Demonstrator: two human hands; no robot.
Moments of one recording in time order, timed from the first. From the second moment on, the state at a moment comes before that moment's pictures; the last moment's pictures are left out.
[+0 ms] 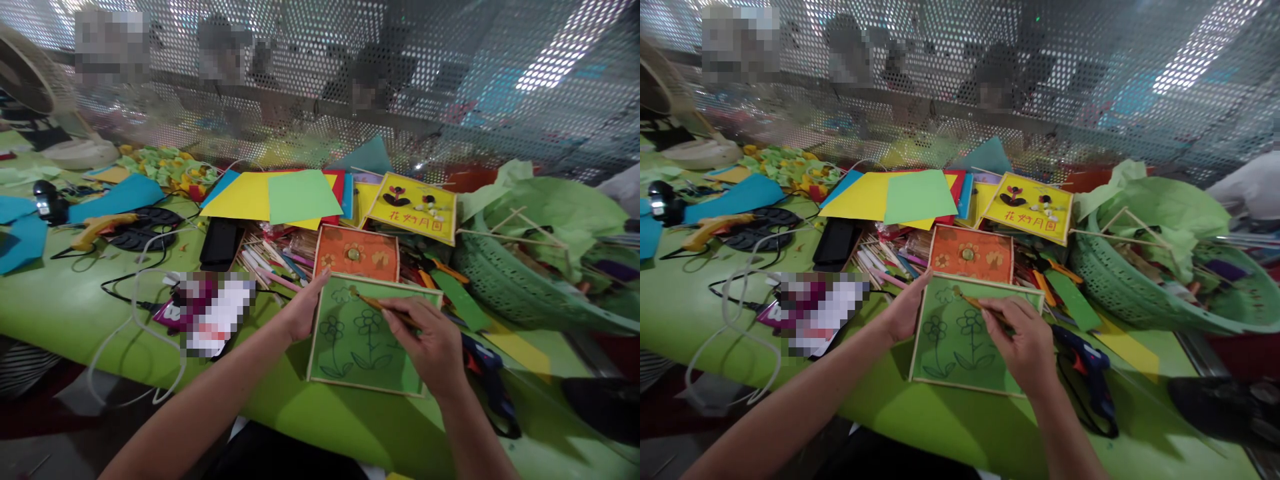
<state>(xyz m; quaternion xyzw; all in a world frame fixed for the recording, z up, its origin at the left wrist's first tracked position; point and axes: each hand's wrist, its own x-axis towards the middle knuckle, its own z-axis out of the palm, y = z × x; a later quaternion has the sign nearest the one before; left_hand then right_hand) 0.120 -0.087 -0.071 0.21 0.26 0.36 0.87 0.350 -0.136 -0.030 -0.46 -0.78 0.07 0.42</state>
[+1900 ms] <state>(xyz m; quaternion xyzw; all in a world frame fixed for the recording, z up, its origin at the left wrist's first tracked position) 0.118 -0.086 -0.071 0.21 0.24 0.35 0.88 0.349 -0.137 -0.024 -0.45 -0.79 0.09 0.42</state>
